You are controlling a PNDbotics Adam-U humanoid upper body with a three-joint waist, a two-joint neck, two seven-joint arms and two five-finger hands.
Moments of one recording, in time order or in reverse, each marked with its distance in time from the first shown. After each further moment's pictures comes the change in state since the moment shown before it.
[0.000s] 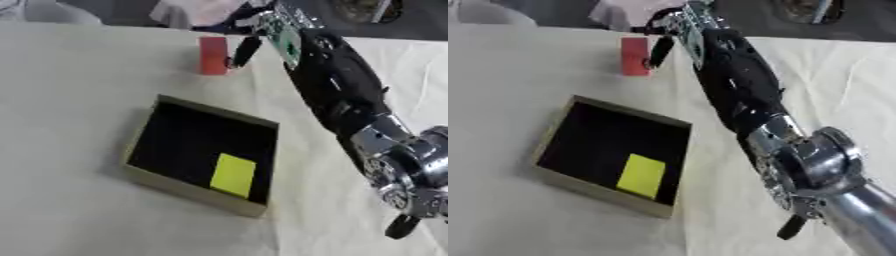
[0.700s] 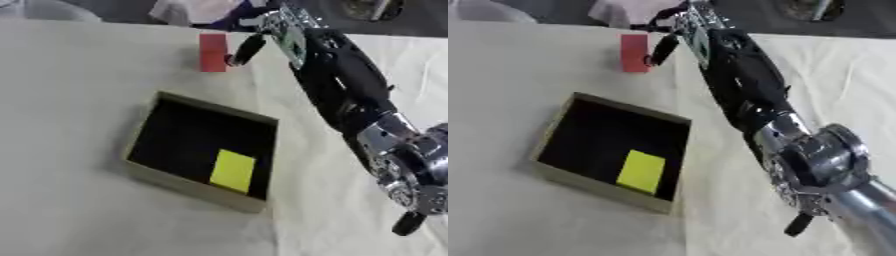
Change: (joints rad) left arm 0.003 0.007 0.000 0.000 0.000 0.000 0.005; right arm 0.036 -0.007 0.024 0.014 -0.001 -0.042 -0.073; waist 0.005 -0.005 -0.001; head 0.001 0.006
